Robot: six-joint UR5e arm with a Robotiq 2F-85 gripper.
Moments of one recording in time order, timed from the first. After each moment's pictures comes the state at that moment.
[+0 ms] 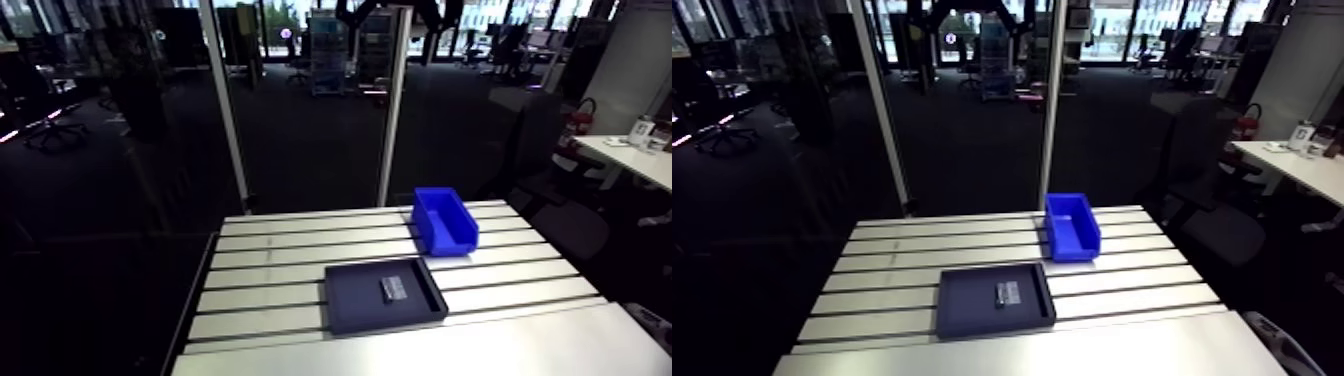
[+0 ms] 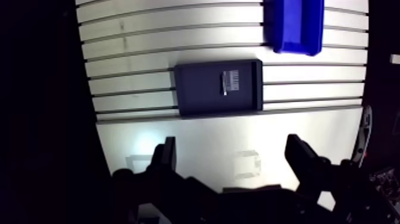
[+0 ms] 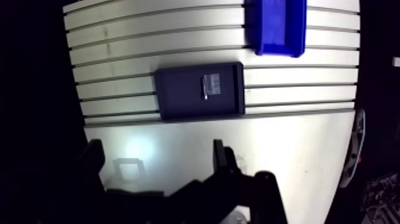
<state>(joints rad) -0.14 -1.45 1.28 -1.37 -1.53 -1.64</state>
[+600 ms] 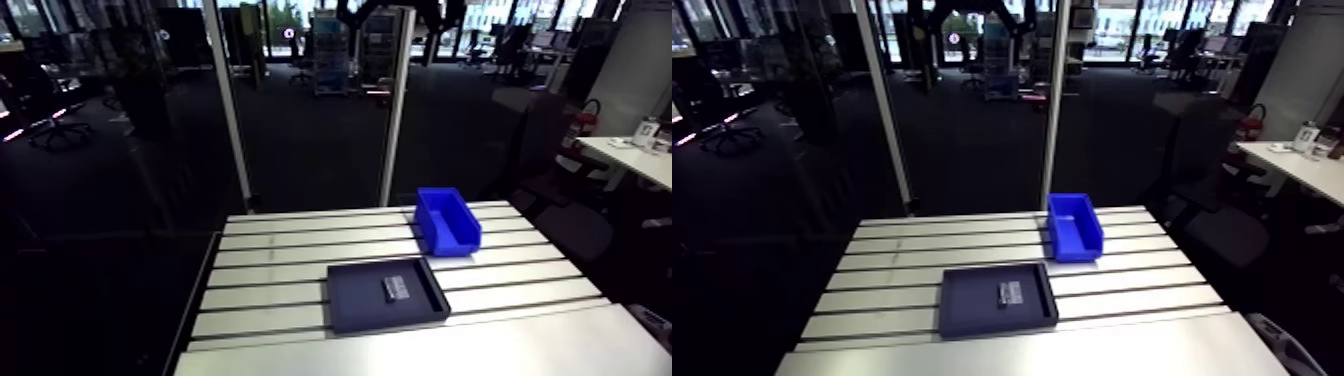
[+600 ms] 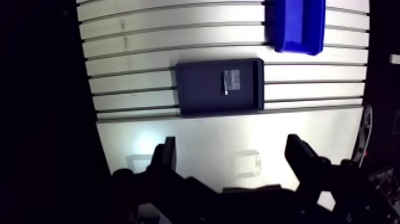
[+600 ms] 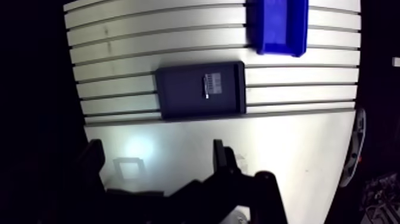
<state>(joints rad) -0.13 -1.45 1.28 -1.37 -1.54 -1.63</state>
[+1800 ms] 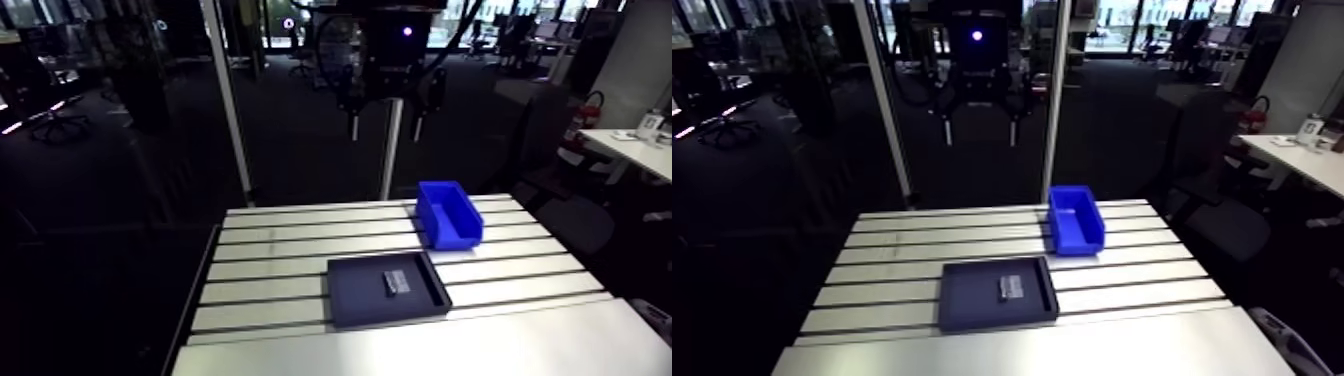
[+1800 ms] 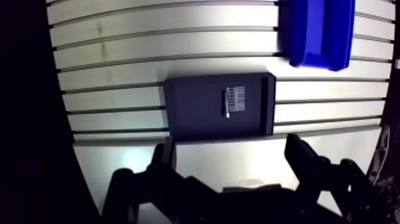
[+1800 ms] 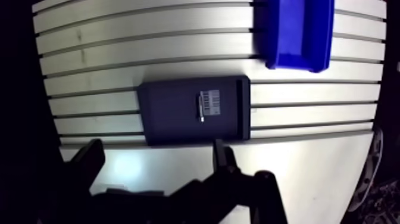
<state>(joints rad) -0.13 -1.42 1.57 -1.67 -1.55 -1.65</state>
